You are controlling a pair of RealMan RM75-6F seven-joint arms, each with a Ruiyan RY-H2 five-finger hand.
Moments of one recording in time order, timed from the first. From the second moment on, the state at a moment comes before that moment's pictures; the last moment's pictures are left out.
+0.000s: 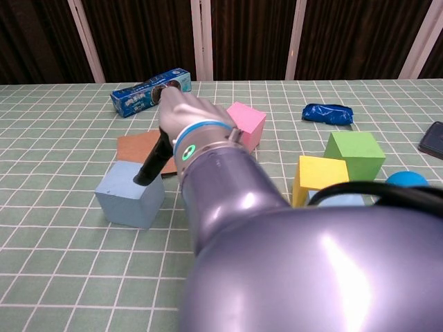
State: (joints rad) left arm 0.02 -0.96 -0.03 -1.75 1.40 1.50 0.03; right arm 1.03 -2.20 0.53 -1.62 -0.65 1.51 -0.85
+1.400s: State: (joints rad) left arm 0.02 -0.96 -0.03 -1.75 1.41 1.52 0.02; right arm 0.60 -1.44 0.11 -2.24 -0.68 1.42 -0.79
